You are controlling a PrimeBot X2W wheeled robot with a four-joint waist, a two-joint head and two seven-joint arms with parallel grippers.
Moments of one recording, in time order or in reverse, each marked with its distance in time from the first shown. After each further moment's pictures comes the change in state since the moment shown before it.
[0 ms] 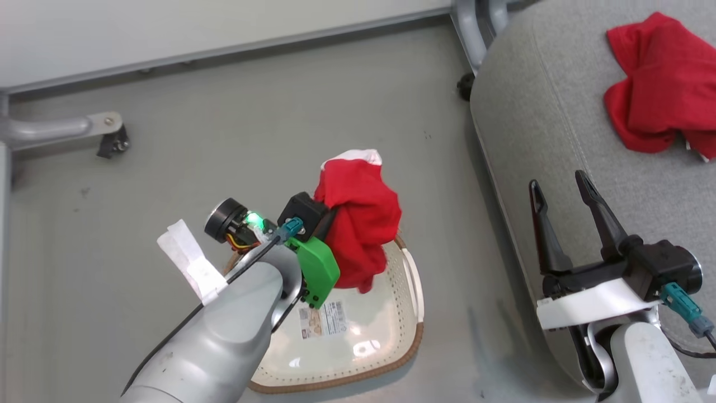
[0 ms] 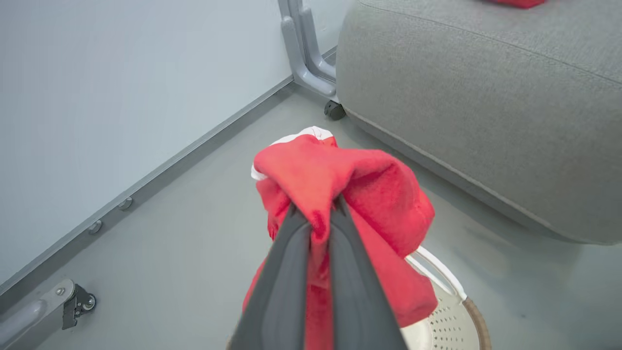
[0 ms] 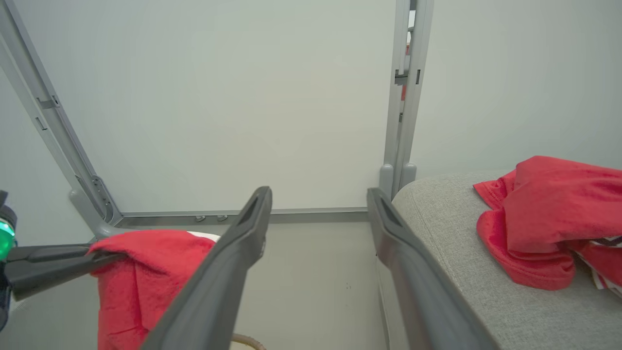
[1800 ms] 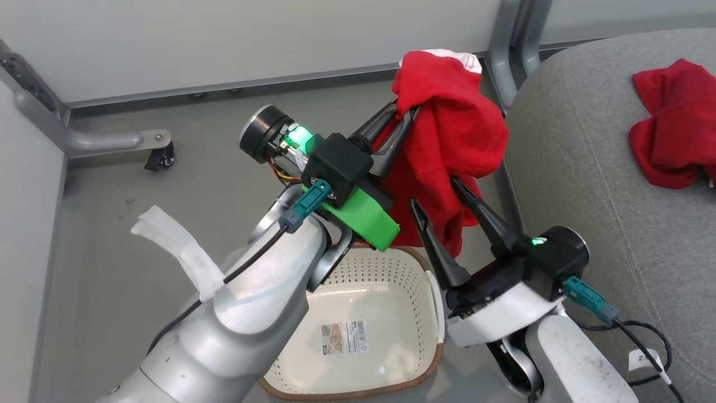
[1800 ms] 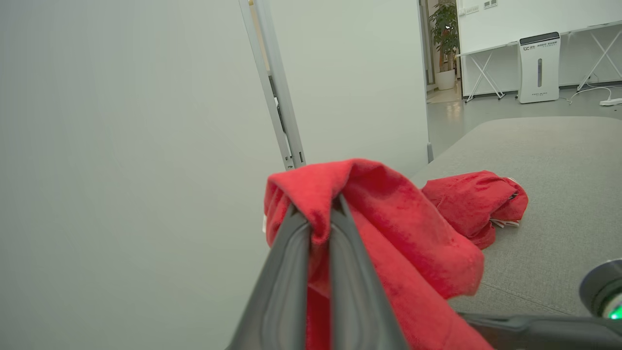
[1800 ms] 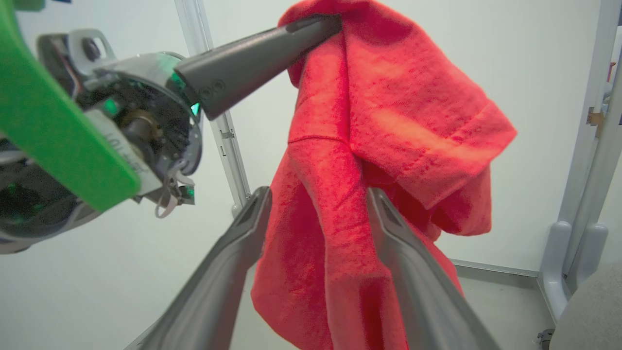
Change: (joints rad) left arm -0.001 0.007 0.144 -0.606 0.100 0.049 -0.002; right arm -0.095 0.000 0.340 0.017 0.108 0.000 0.000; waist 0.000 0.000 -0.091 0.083
